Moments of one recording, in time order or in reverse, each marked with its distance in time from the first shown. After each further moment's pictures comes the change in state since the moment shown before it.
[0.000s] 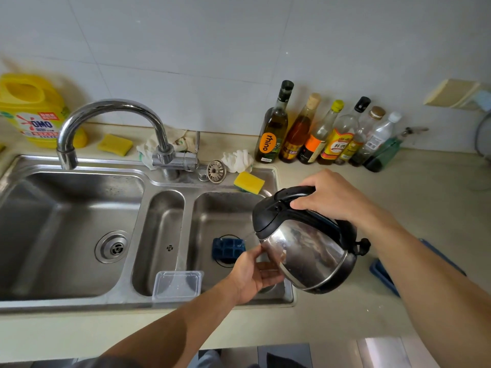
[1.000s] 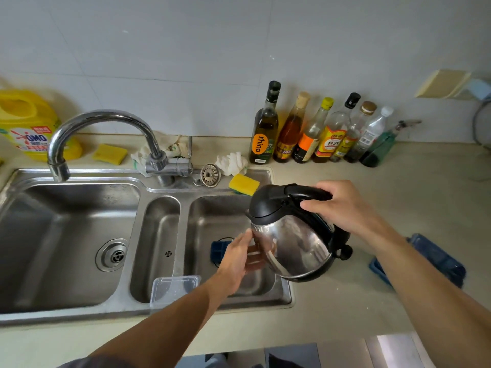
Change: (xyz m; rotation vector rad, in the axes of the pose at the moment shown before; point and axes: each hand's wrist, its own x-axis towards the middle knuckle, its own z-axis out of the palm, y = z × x) left_hand 0.012 0.021 0.002 0.341 0.168 0.270; right_hand -0.020 0.050 0.006 0.354 0.155 0.057
